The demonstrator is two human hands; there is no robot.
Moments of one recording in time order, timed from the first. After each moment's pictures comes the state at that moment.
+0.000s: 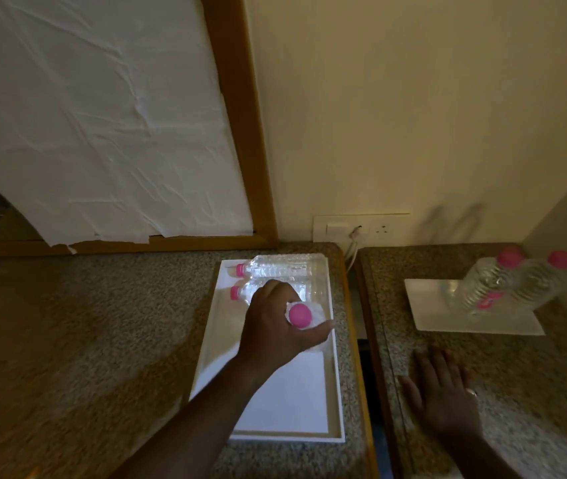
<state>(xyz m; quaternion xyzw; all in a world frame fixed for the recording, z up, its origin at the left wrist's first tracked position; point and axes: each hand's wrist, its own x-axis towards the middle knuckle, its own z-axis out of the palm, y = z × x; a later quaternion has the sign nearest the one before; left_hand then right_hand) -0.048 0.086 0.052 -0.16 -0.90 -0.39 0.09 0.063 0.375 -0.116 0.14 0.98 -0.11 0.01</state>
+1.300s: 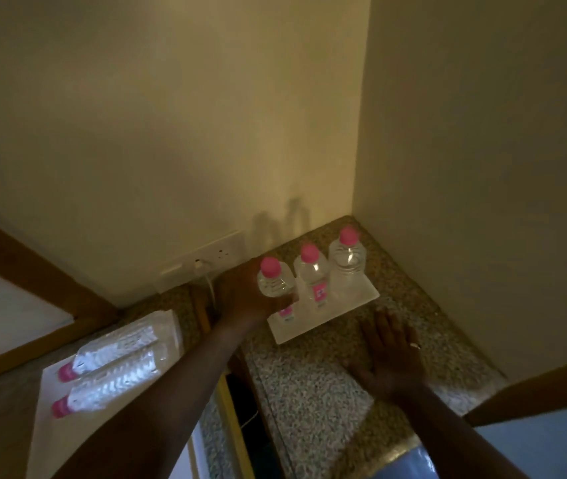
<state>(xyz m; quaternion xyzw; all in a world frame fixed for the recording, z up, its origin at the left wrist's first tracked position) -0.116 0.344 0.033 -0.25 -0.86 -0.43 -0.09 0.086 0.531 -0.132 0.23 0.96 -0.12 0.08</state>
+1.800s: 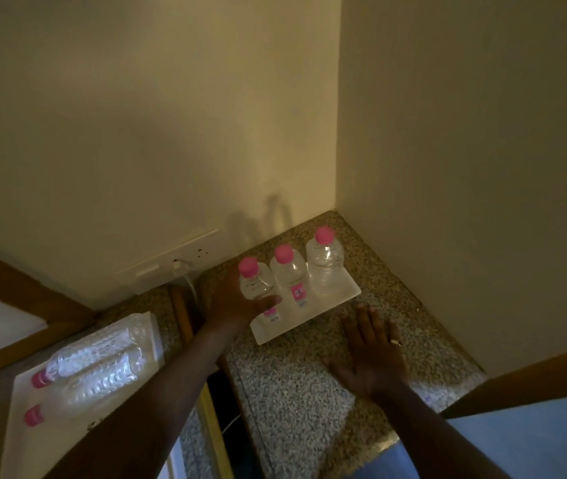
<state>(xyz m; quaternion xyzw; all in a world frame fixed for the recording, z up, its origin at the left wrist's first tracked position) -0.116 0.357 0.014 -0.22 -0.87 -0.43 -0.13 0.087 0.530 -0.132 0.23 0.96 -0.13 0.05</state>
